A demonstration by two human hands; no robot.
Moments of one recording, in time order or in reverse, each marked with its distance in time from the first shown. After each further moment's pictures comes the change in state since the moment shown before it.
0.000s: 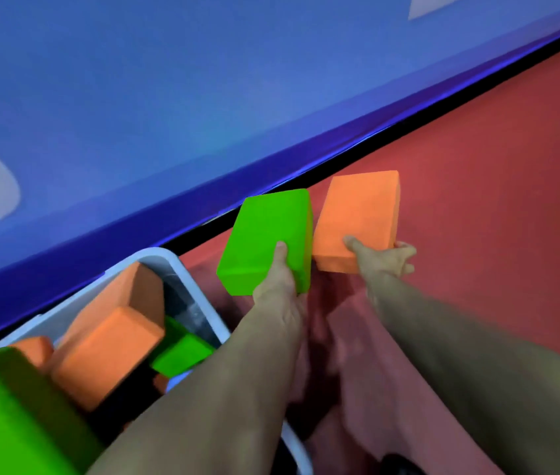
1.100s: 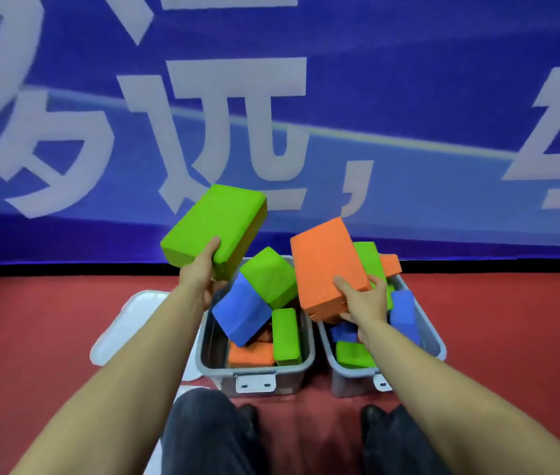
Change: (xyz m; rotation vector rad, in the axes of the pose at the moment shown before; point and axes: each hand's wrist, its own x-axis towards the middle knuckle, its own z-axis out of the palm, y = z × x) left_hand -0.577 0.101 -0.659 -0.207 0.260 0.684; right_hand -0.681 0.132 -0.133 0.069 -0.660 -0.471
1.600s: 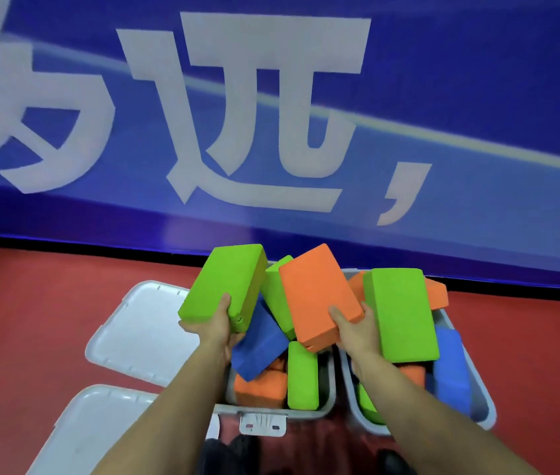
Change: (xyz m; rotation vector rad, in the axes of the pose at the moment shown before) left_hand 0.137 -0.097 -0.005 -0.252 0.282 -0.253; right_hand 0.141 0.094 0.121 -0.218 -0.155 0.095
